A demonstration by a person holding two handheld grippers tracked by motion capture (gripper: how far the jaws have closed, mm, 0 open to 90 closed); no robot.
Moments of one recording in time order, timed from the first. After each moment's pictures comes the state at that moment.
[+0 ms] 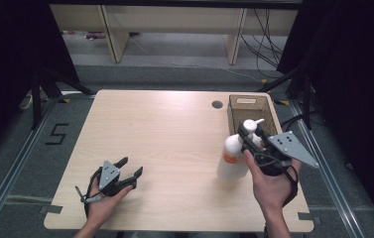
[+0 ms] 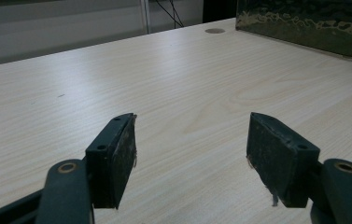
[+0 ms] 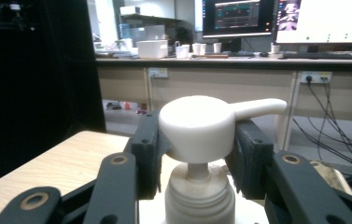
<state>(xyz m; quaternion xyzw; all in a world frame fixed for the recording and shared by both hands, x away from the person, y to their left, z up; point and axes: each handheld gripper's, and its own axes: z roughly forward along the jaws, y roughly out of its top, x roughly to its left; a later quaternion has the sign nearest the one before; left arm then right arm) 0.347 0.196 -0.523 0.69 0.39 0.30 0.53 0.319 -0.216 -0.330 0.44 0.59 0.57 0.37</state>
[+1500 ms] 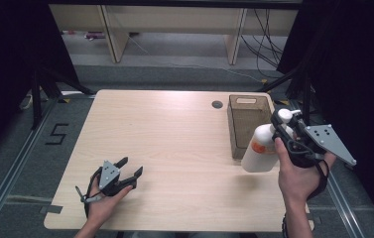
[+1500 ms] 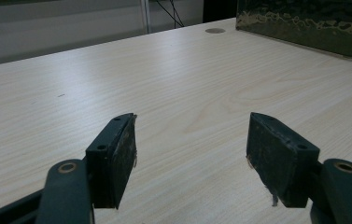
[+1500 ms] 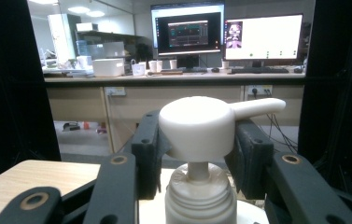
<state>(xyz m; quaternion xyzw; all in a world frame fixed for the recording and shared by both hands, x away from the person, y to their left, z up) 0.347 0.195 -0.523 0.69 0.39 0.30 0.52 0.325 -0.268 -0.308 0.48 0.53 0.55 0.43</state>
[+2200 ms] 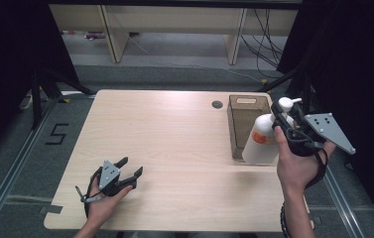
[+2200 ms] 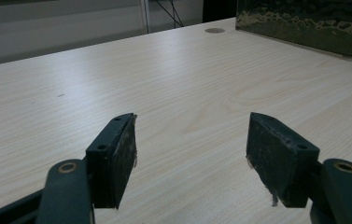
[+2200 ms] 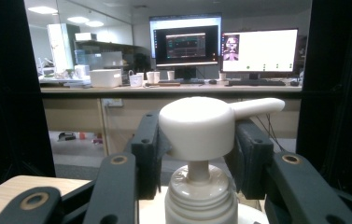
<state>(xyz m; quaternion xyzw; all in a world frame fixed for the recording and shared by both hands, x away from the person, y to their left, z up) 0.347 0.196 -0.523 0.70 0.39 0.30 0.52 0.341 -0.265 -0.293 0.47 0.52 0.56 0.45</state>
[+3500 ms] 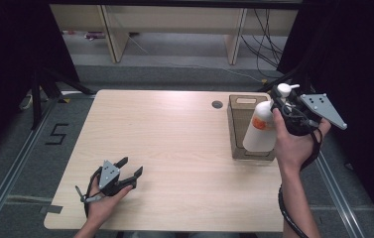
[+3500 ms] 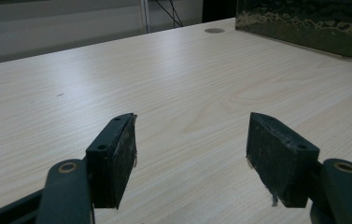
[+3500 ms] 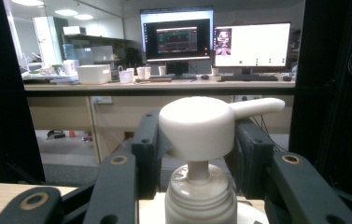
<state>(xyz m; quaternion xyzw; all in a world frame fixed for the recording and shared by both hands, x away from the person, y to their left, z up) 0.348 0.196 -0.523 0.70 0.39 0.30 0.53 0.385 -0.270 -0.286 0.48 0.52 0.54 0.45</state>
